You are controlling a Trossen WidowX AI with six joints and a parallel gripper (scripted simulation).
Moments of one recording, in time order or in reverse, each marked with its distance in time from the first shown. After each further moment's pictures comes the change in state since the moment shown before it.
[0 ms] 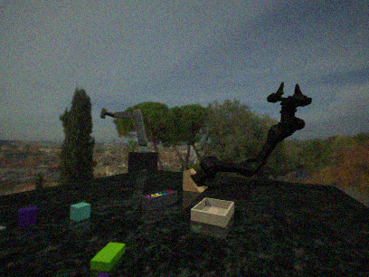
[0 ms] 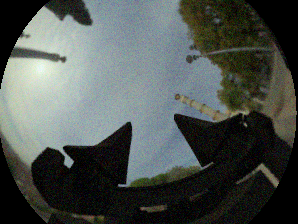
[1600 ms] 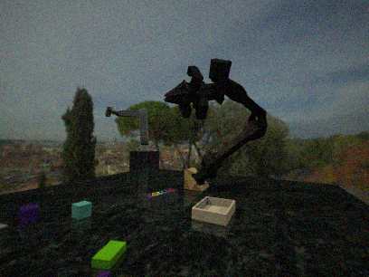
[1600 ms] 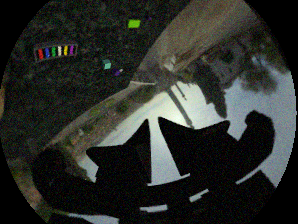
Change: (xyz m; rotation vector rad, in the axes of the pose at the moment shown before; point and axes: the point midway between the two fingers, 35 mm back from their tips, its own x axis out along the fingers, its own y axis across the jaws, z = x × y) arm -0.189 0.513 0.259 -0.485 -1.253 1.462
